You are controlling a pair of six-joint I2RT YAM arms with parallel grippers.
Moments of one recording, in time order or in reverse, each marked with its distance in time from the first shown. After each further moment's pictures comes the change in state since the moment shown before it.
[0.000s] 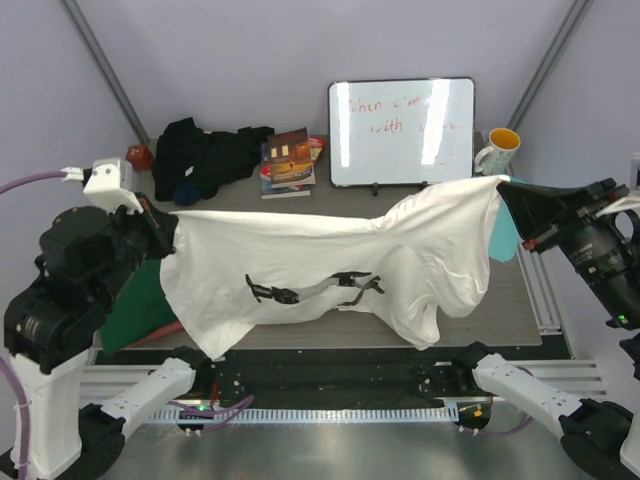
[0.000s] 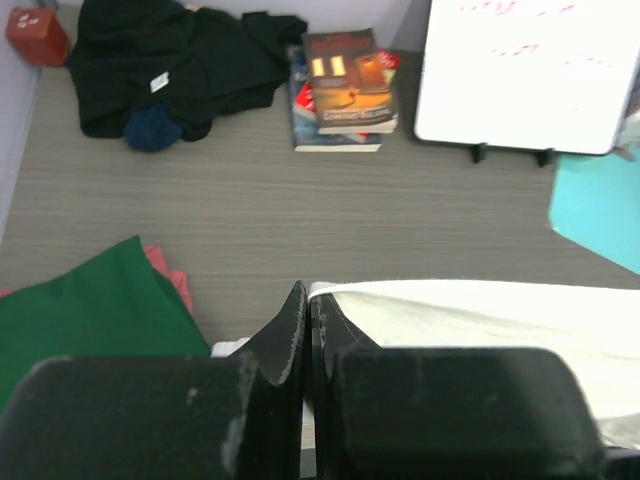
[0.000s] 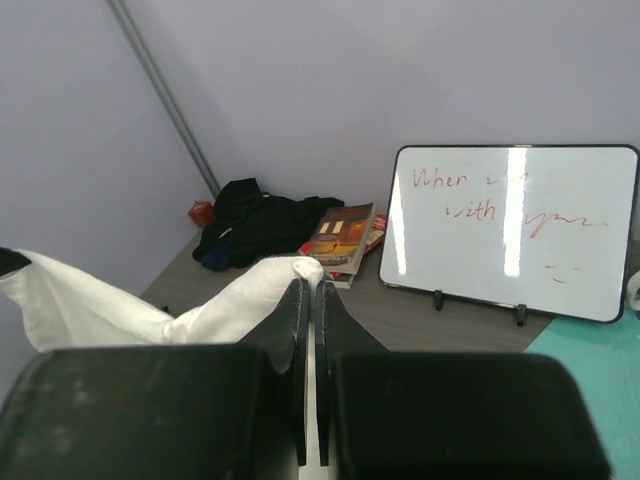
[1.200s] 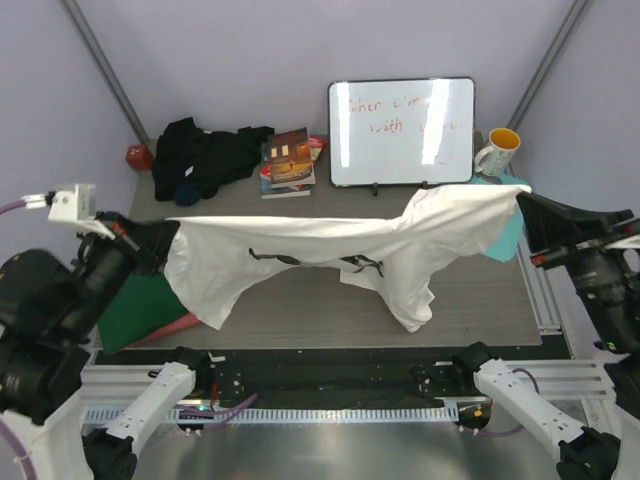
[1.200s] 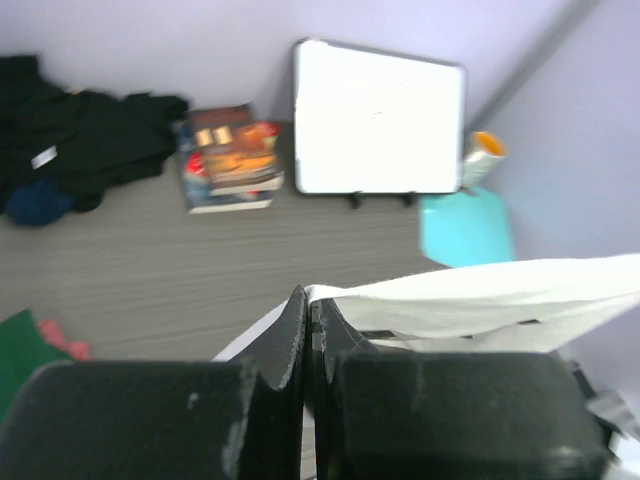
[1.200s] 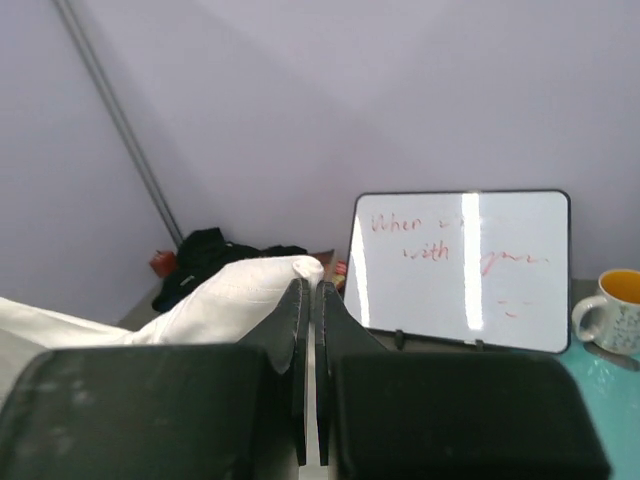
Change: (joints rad) left arm 0.170 -0.080 -0.070 0.155 0.310 -0.039; right arm -0.085 -0.182 -0.338 0.255 0.066 -0.068
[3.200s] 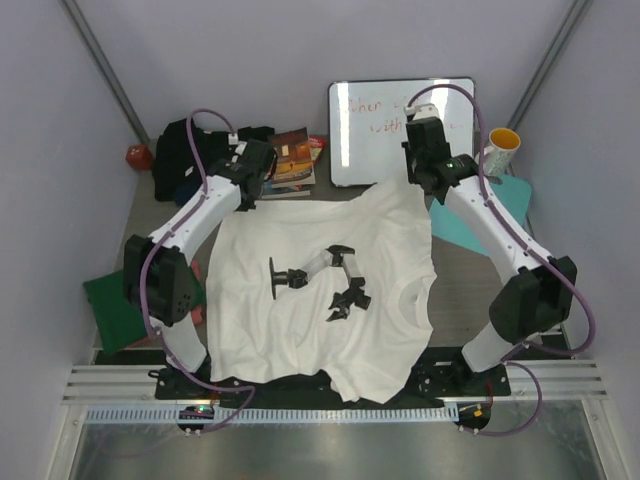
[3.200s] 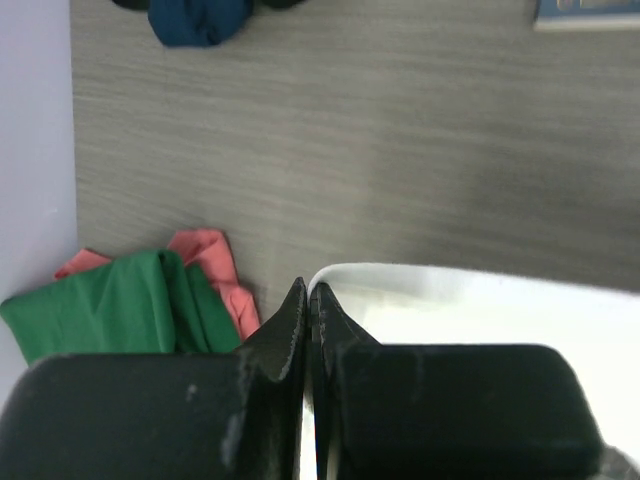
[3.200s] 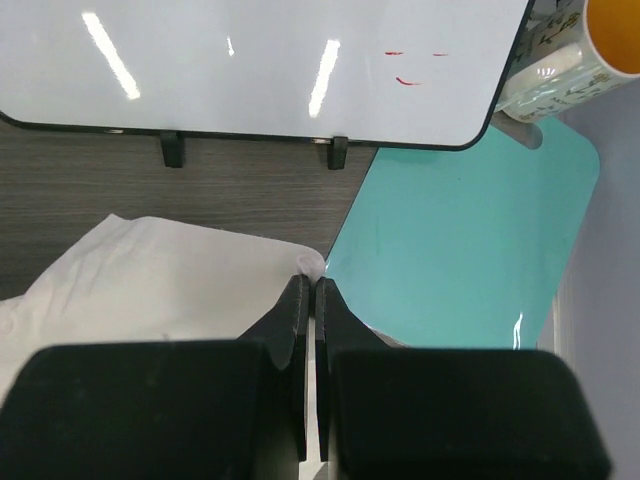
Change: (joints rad) left arm -0.134 0.966 -0.102 0.118 -0.671 0.089; right arm -0.097 0.924 0.014 0.034 0.261 -0.127
